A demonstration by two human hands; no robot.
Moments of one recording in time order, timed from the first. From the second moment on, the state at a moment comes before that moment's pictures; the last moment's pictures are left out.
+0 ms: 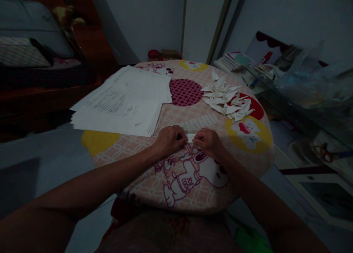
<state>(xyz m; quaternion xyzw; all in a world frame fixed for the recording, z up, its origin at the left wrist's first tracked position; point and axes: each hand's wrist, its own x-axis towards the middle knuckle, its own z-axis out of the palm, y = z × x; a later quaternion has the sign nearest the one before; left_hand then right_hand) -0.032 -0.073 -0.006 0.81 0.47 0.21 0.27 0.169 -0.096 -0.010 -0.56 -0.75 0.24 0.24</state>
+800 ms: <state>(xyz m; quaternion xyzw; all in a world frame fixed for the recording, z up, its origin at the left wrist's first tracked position) -0.023 -0.065 0.000 0.84 0.49 0.10 0.20 0.163 -0.091 -0.020 -0.60 -0.78 0.12 0.14</state>
